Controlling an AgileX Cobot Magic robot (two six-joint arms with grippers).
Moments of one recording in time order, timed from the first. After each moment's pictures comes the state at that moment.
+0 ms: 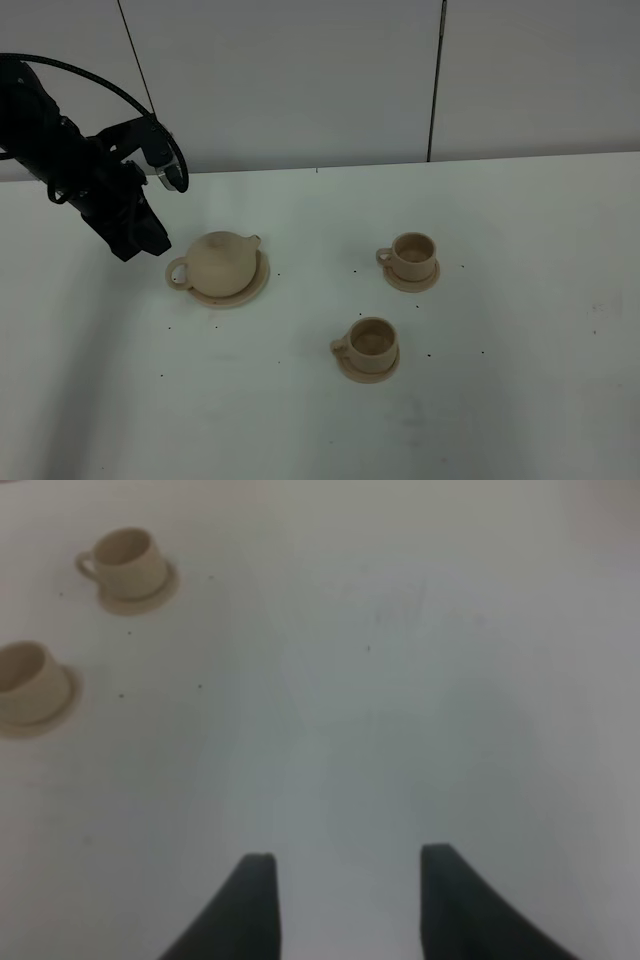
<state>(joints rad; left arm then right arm) -0.01 2.18 -1.85 -0.33 1.14 1.24 -0.15 -0.01 -0.49 0.26 1.09 -0.18</state>
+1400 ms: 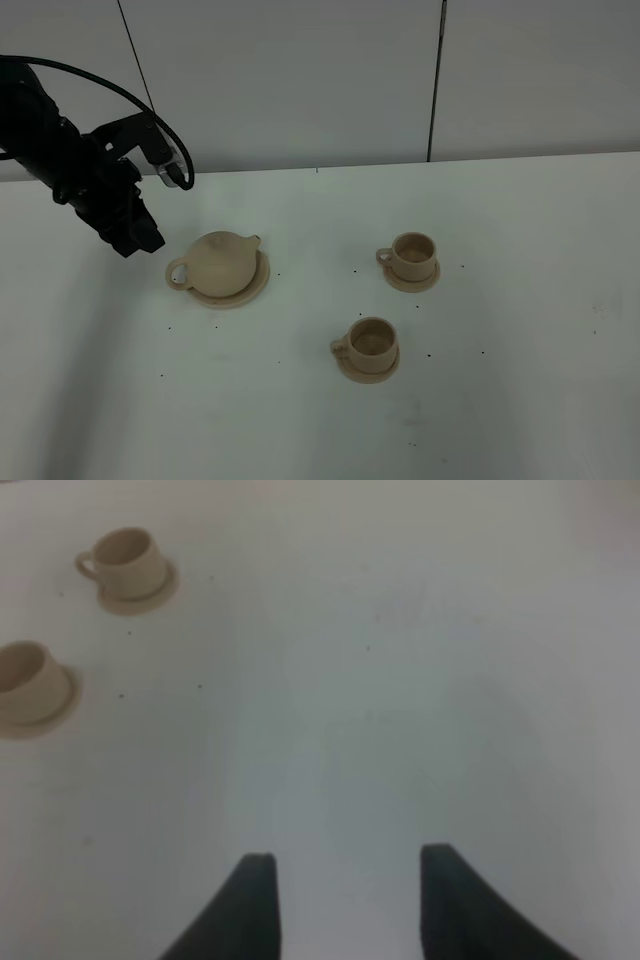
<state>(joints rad) -0.01 2.18 -1.85 -0.28 1.08 1.17 -0.15 -0.01 -0.49 0.26 1.09 -0.18</state>
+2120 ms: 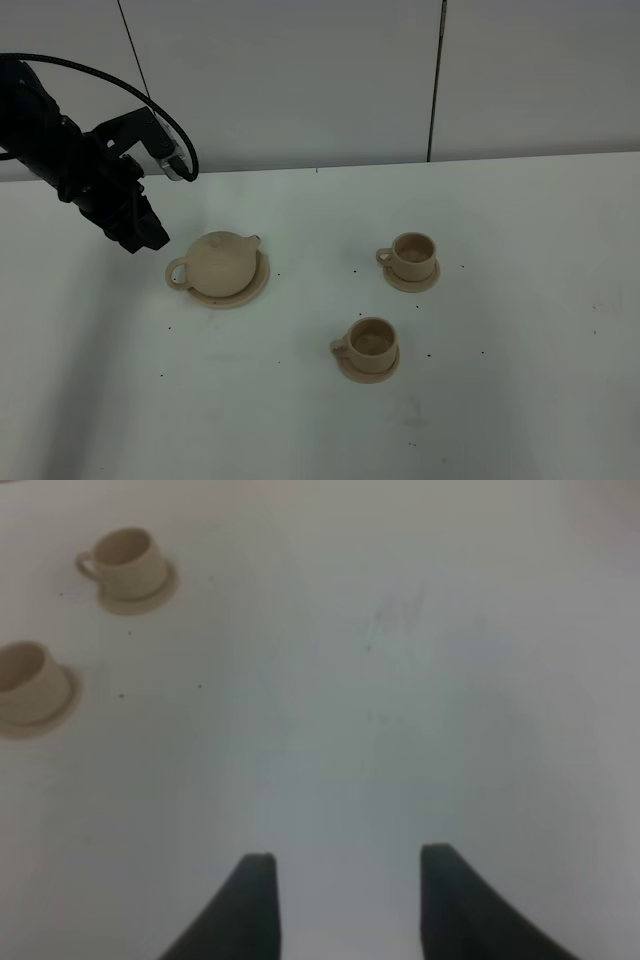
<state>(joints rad) -0.01 2.18 -1.85 -0.30 1.07 1.14 -0.15 -0.01 -0.49 0.26 1.09 -0.18</state>
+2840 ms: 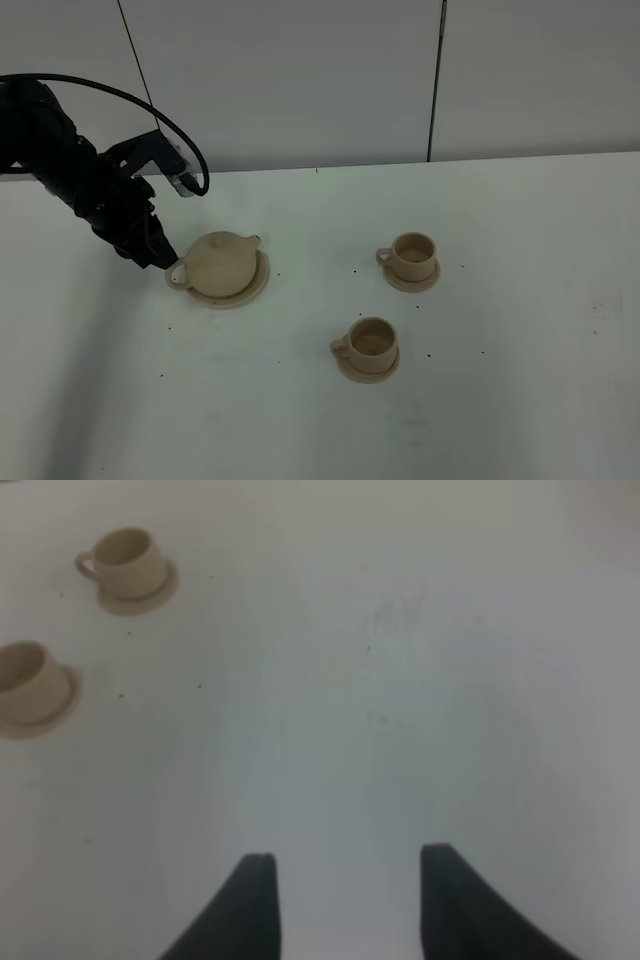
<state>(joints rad) -0.01 2.24 -1.85 -0.31 1.08 1.12 -0.15 -0.01 -0.49 0.26 1.09 -0.18</state>
